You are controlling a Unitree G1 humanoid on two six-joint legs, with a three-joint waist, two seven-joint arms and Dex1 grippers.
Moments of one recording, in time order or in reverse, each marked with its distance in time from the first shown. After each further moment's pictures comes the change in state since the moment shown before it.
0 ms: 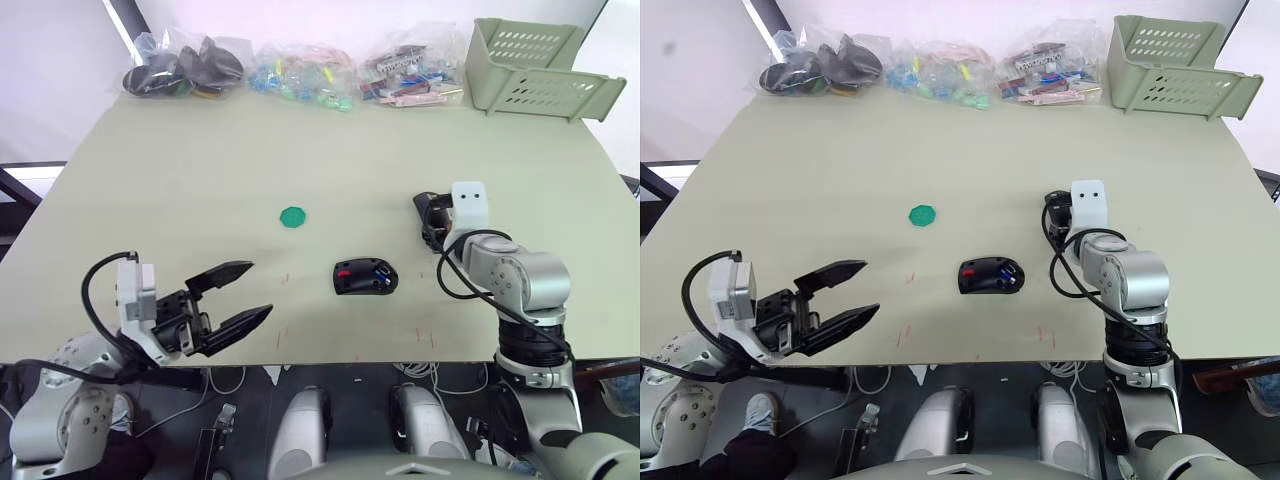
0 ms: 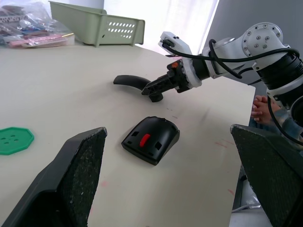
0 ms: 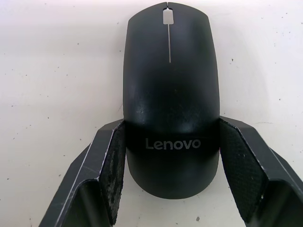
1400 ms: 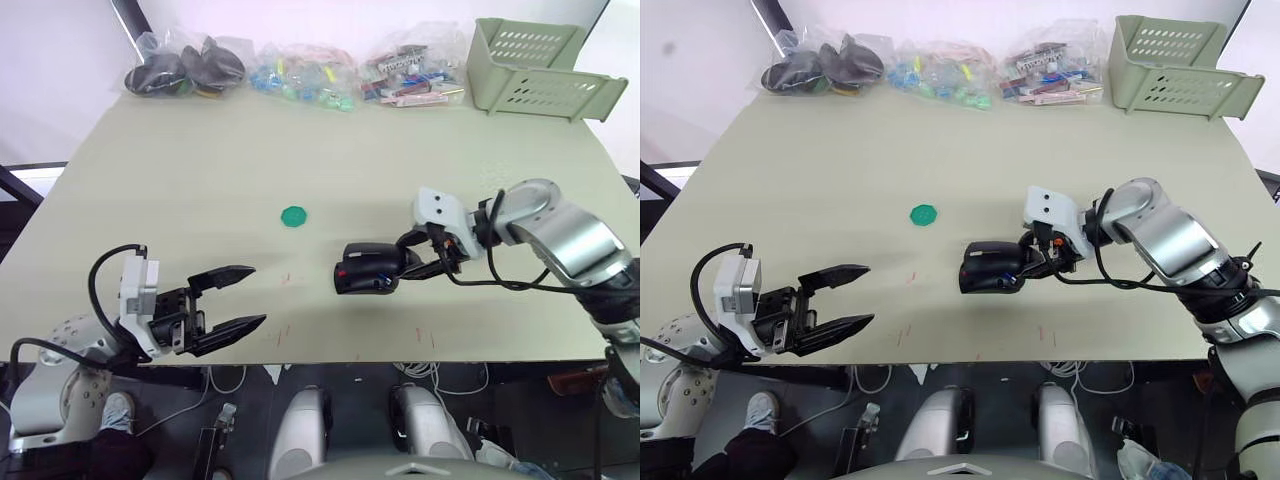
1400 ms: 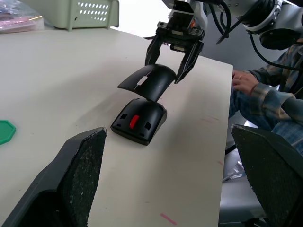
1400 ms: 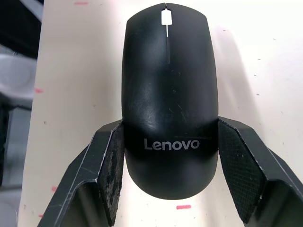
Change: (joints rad) left arm -0.088 0.096 -0.055 0.171 0.044 -0.058 -0.177; right arm -0.278 -0.651 0.587 0.142 0.096 -0.569 1.288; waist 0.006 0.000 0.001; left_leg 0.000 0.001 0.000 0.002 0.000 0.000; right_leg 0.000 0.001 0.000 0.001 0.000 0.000
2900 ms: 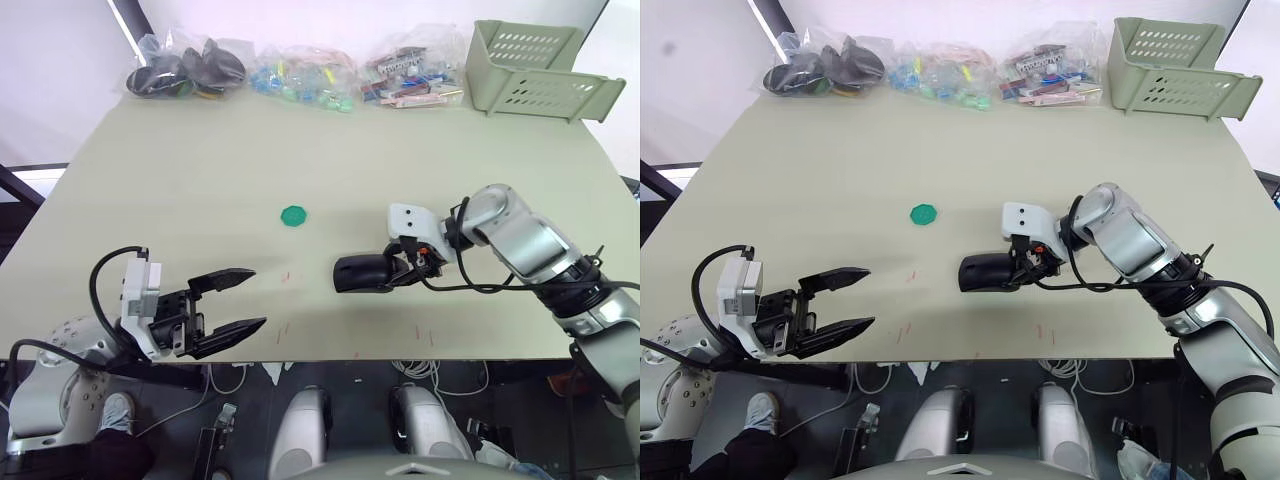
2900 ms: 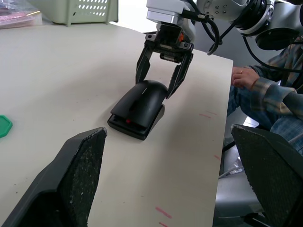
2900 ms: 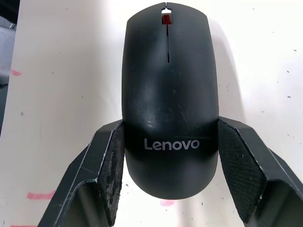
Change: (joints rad) left arm 0.013 0.003 -0.001 -0.010 0.013 0.000 0.006; right arm -0.024 0.138 0.068 0.113 -0.204 -0.027 0.050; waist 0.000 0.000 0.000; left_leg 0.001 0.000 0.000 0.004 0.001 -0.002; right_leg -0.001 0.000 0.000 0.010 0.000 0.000
